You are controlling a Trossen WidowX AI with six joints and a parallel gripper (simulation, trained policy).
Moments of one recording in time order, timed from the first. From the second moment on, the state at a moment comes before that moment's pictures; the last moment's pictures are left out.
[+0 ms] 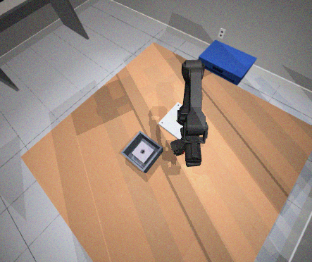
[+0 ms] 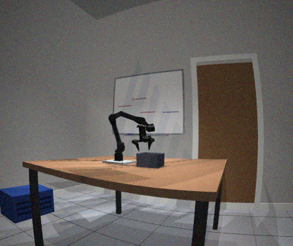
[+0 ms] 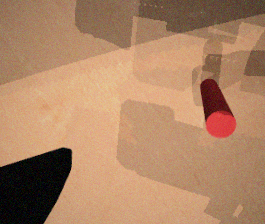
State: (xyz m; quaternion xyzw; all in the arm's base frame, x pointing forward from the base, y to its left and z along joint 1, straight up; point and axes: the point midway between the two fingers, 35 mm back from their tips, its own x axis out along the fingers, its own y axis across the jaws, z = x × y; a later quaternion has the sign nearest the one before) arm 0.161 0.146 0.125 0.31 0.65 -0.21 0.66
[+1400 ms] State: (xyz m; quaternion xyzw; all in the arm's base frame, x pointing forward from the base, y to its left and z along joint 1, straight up) arm 0.176 0.114 0.052 0.38 0.60 -0.28 0.64
